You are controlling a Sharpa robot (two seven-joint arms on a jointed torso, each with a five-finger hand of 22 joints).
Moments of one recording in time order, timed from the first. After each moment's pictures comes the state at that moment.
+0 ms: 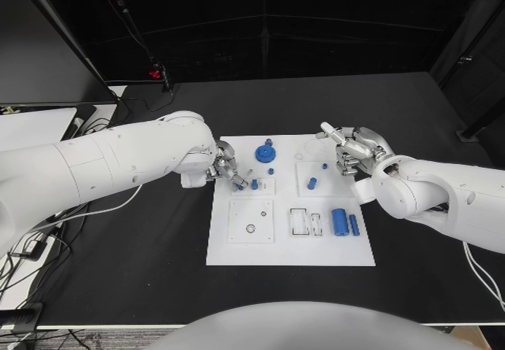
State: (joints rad) left arm 1.38 -0.44 -0.23 1.15 -0.81 0.29 -0.53; left_hand 1.41 0.08 -0.04 0.29 0.47 1.12 0.04 0.25 0.76 1.46 -0.01 1.57 1.42 1.47 -0.06 1.57 1.31 0.01 1.47 0.06 1.57 1.31; right arm 1.15 -0.97 -0.10 1.56 -0.24 -0.43 0.28; right_hand 1.12 0.15 -0.30 0.29 0.21 0.55 0.17 0.54 0.07 1.44 0.16 1.53 1.31 1.47 0.10 1.57 1.31 0.02 1.47 0.21 1.49 1.31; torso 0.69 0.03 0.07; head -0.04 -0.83
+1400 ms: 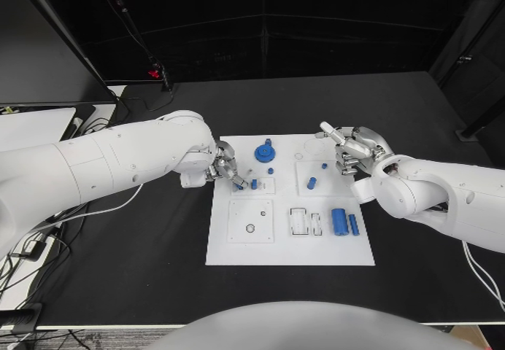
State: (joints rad) left arm 1.37 -0.44 -0.23 1.14 -0.80 0.31 -0.52; left_hand 1.41 0.09 -0.03 0.29 0.46 1.12 0.04 0.25 0.76 1.46 -0.01 1.57 1.42 1.47 -0.06 1.57 1.31 0.01 1.47 0.06 1.57 1.31; right arm 1.15 -0.97 -0.10 1.56 -0.24 -0.43 0.28; right_hand 1.12 0.15 -0.30 0.29 0.21 0.55 0.17 0.54 0.07 1.44 0.16 1.53 1.31 1.47 0.10 1.57 1.31 0.02 1.47 0.21 1.49 1.31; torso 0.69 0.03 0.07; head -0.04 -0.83
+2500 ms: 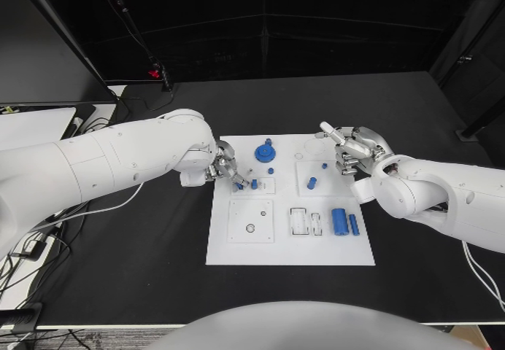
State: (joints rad) left arm 1.37 -0.43 -0.23 1.13 -0.80 0.33 -0.53; left_hand 1.33 0.16 -0.05 0.29 0.40 1.08 0.08 0.22 0.74 1.46 0.00 1.57 1.49 1.46 -0.05 1.57 1.31 0.01 1.47 0.07 1.56 1.31; right arm 1.15 -0.97 -0.10 1.56 -0.24 -0.43 0.28; right_hand 1.12 0.15 -0.30 0.29 0.21 0.55 0.17 0.54 0.07 1.44 0.16 1.53 1.31 1.47 0.10 1.57 1.31 0.02 1.47 0.21 1.49 1.31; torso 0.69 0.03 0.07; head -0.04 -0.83
